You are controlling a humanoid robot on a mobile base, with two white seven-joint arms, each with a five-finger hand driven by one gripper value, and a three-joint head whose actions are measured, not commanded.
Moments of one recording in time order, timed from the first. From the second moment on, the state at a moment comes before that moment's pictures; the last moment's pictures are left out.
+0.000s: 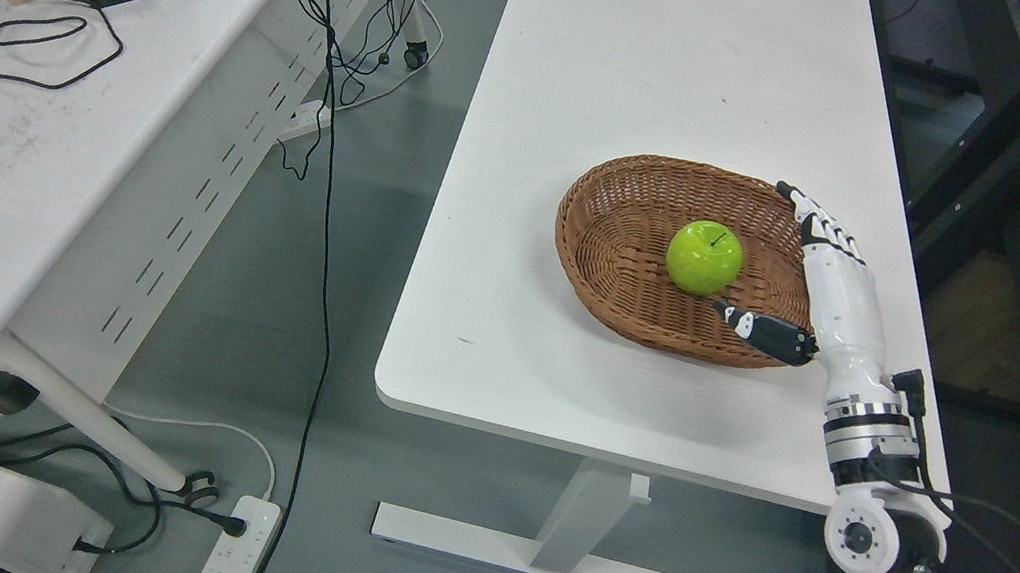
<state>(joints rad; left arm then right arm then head) 0.00 0.00 0.10 -0.04 -0.07 -0.01 -0.18 -0.12 -0.15 0.01 -1.69 0.81 -0.17 0.11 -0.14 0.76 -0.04</state>
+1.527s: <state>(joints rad) 0.00 0.00 0.10 -0.04 -0.07 -0.01 -0.18 -0.24 -0.23 0.20 -1.42 0.93 -0.21 0.16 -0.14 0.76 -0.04</state>
